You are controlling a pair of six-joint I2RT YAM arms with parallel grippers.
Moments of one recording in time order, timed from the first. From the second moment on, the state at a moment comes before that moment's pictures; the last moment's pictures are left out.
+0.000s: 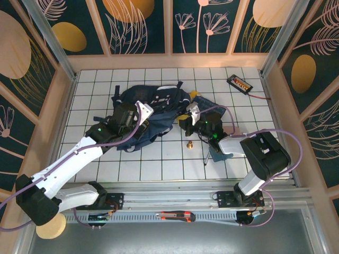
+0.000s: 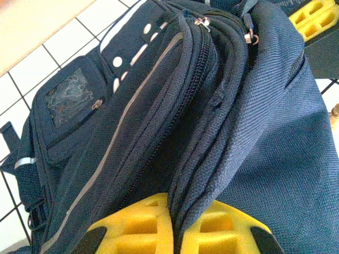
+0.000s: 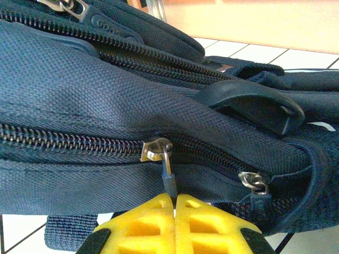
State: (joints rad) left arm -0.68 1.14 1.00 -0.56 -0.12 0.14; right arm 0.52 1.61 0.54 0.85 -0.45 0.10
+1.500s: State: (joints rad) left arm -0.68 1.11 0.95 -0.51 -0.19 0.12; right arm 0.48 1.62 0.61 0.66 -0.58 -0.06
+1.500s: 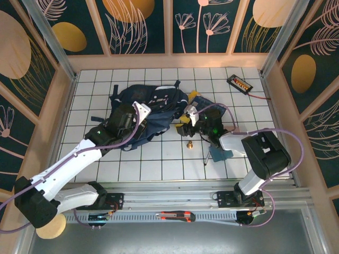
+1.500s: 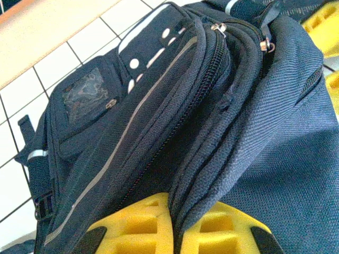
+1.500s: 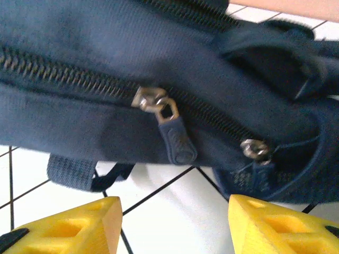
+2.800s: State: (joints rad) left arm -0.68 1.10 0.93 -0.51 -0.19 0.13; right arm 0.53 1.70 0.68 0.76 -0.57 0.00
